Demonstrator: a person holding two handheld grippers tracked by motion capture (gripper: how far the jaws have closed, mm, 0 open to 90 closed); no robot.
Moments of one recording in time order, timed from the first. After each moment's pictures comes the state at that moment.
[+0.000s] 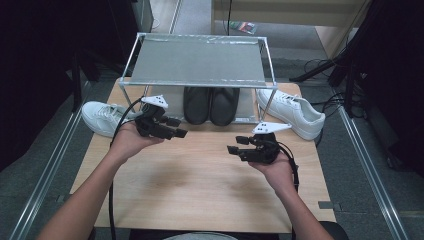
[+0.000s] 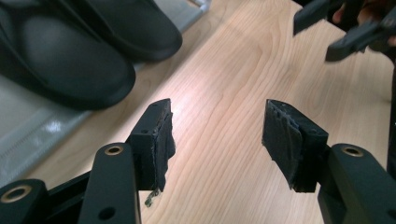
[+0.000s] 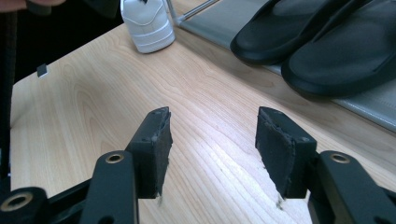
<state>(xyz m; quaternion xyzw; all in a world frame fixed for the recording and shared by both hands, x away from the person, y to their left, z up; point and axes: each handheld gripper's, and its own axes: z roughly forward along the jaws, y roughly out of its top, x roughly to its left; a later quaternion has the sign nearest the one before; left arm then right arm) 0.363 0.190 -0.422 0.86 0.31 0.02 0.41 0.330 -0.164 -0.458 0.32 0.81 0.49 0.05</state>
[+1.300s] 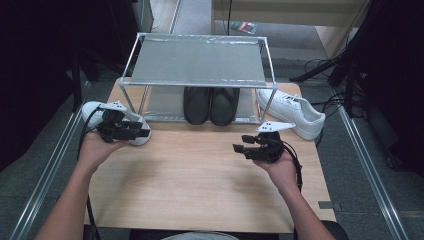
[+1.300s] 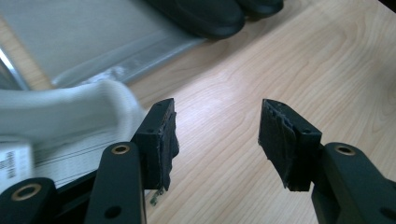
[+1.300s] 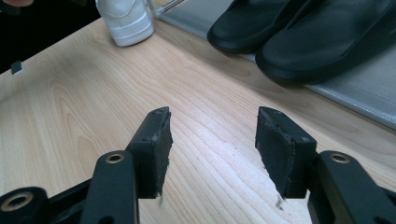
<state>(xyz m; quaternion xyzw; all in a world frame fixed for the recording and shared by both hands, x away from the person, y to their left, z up) 0.358 0.299 -0.448 0.81 0.43 0.07 0.40 0.337 -0.176 -0.464 0.34 0.81 0.47 0.06</state>
